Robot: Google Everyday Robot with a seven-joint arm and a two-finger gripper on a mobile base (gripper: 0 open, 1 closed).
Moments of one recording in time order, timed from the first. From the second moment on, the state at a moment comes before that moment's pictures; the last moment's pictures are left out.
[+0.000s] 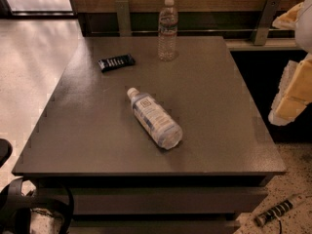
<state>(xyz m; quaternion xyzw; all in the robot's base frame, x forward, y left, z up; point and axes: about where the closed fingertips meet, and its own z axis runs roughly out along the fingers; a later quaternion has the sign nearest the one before) 0.436 -0.206 1.008 -0.60 0.77 -0.07 0.20</state>
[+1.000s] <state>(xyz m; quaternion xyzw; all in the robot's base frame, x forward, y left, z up) 0.470 -0.189 1.003 -0.54 0.81 -0.03 0.20</state>
